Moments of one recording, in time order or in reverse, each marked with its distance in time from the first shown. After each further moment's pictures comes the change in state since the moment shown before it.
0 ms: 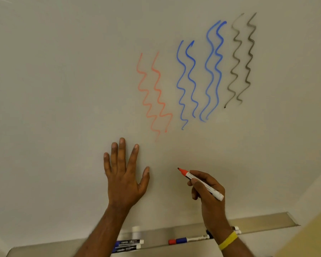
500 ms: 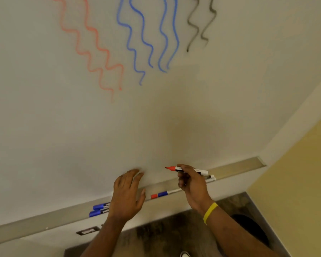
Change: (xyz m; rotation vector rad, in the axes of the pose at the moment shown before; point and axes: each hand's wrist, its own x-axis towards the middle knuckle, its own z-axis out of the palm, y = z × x) left_hand -0.167 0.037 0.038 -0.239 -0.792 0.030; right_hand -0.033 0.082 -0.080 0.229 0.266 0.647
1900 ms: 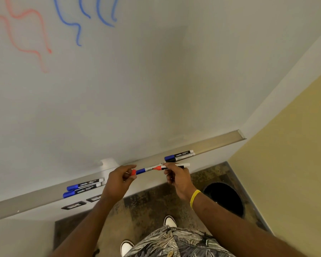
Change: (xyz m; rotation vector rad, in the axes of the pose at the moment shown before) left_hand 0.002 0.034 0.065 -0.581 -0.243 -0.397; right_hand 0.024 0.040 -0.089 -0.211 0.123 0.221
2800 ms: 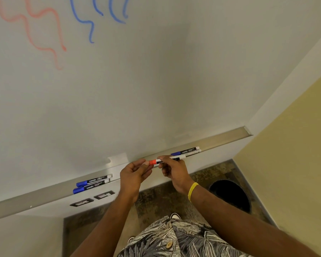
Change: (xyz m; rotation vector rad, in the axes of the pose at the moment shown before) left_hand -0.019 0.068 0.008 -1.023 0.193 -0.429; right_hand -0.007 0.001 0.033 -0.024 -0.140 -0.111
